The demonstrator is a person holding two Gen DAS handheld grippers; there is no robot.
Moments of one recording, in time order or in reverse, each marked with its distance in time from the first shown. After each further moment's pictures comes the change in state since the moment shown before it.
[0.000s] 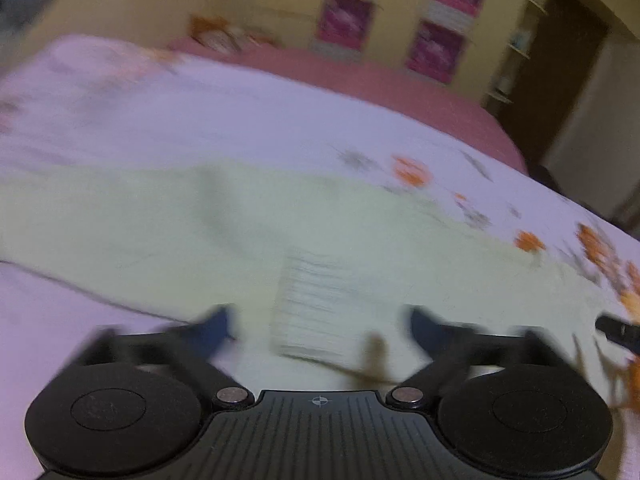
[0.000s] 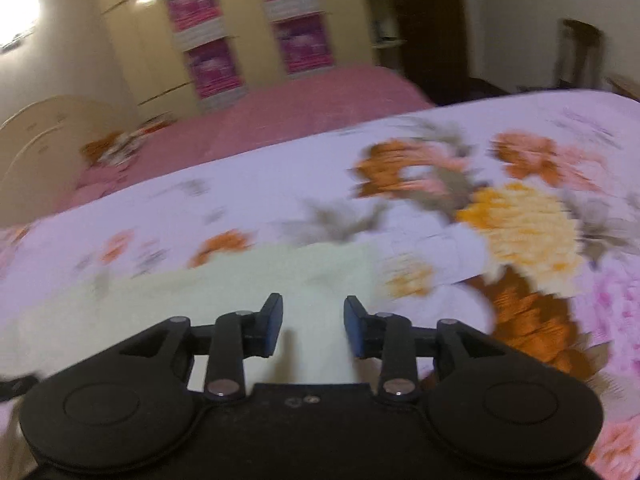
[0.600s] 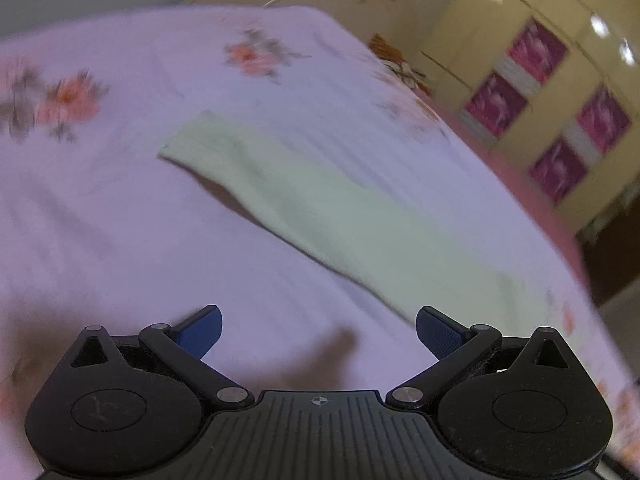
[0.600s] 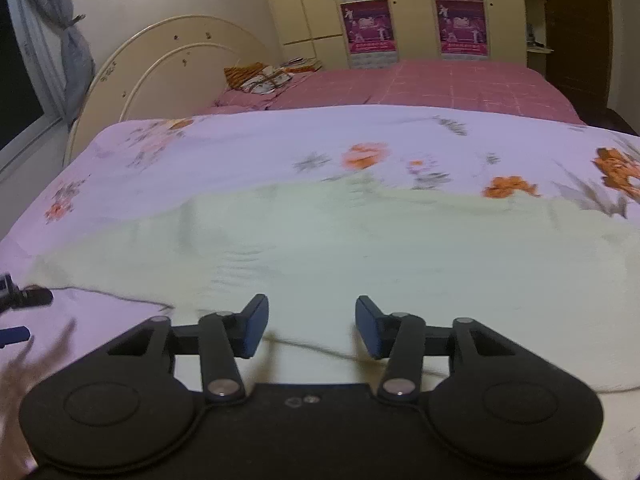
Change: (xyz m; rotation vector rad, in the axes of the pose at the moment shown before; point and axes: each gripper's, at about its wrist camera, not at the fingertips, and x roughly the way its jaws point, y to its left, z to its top) left arm -0.043 0.269 -0.015 -0.527 -0.031 0.097; right arm -0.007 0.174 -0.050 -0.236 0.105 0.250
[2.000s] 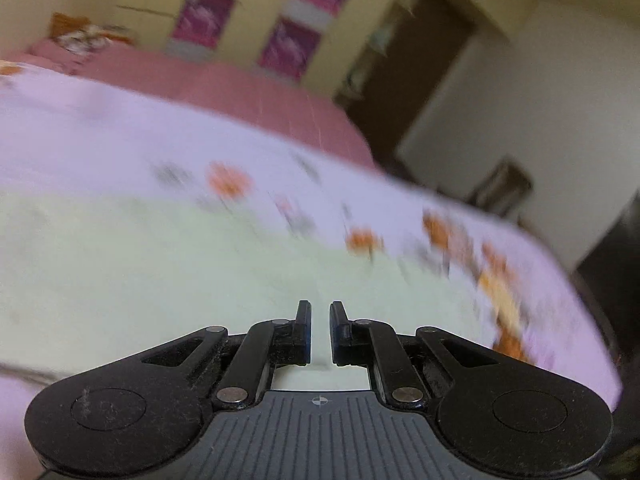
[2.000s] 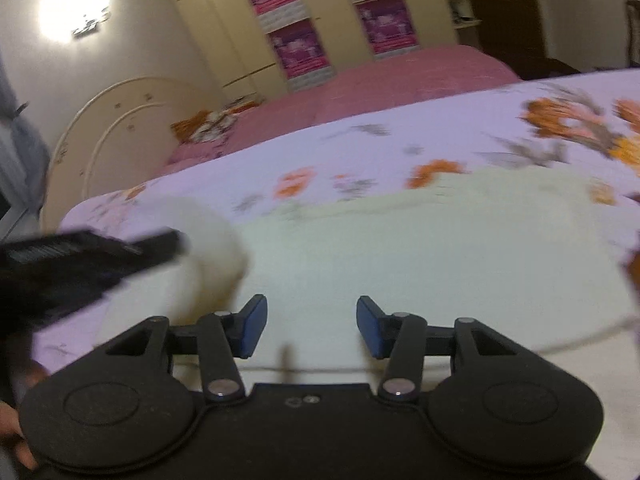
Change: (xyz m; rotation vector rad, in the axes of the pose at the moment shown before) left arm 0.070 -0.301 -0.113 0.634 0.233 -0.580; right arm -0.042 -0.078 -0.018 0.304 -0.100 -0.079
